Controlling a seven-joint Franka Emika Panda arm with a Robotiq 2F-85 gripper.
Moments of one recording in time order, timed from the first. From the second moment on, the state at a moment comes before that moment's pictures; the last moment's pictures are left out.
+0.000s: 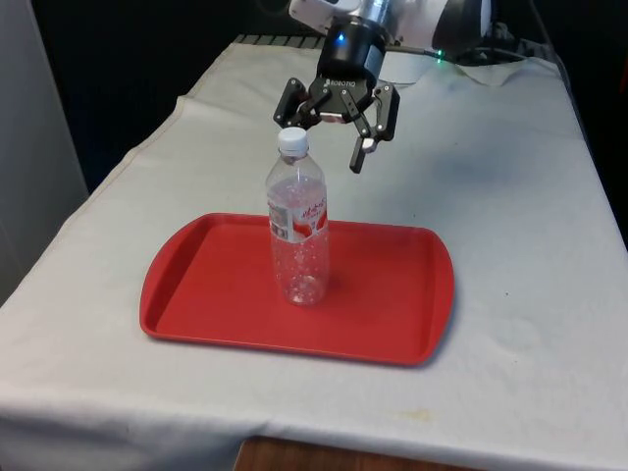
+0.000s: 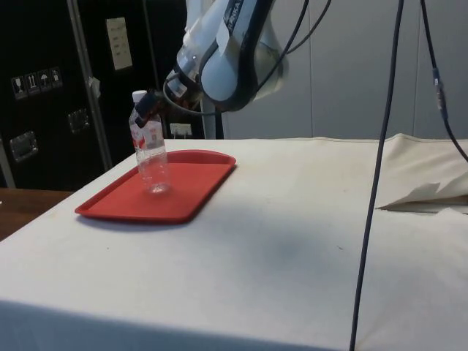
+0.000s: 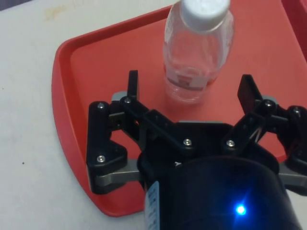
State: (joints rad) arm 0.23 0.47 -0.25 -2.25 0.29 3.57 0.10
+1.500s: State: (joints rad) arm 0.22 0.30 -0.25 -2.25 0.28 3.28 -0.10
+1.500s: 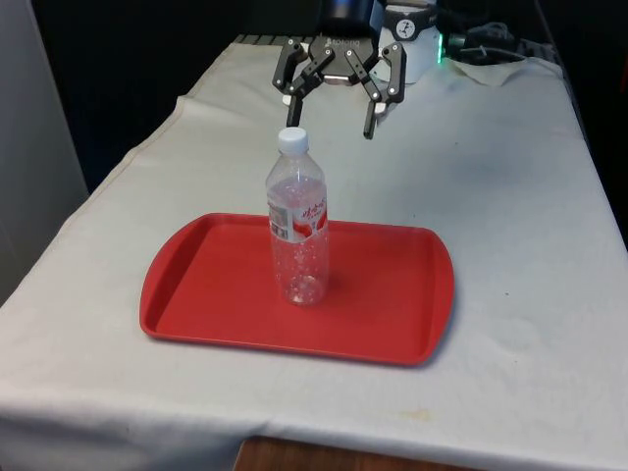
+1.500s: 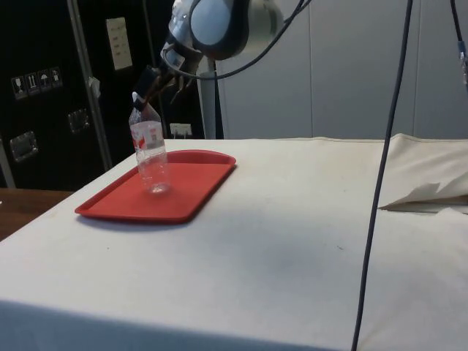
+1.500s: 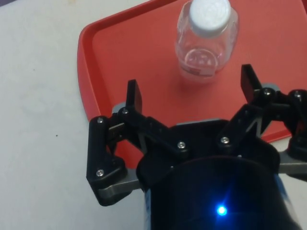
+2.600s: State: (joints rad) arm 0.21 0.22 -0.25 -2.22 0.28 3.02 -0.22
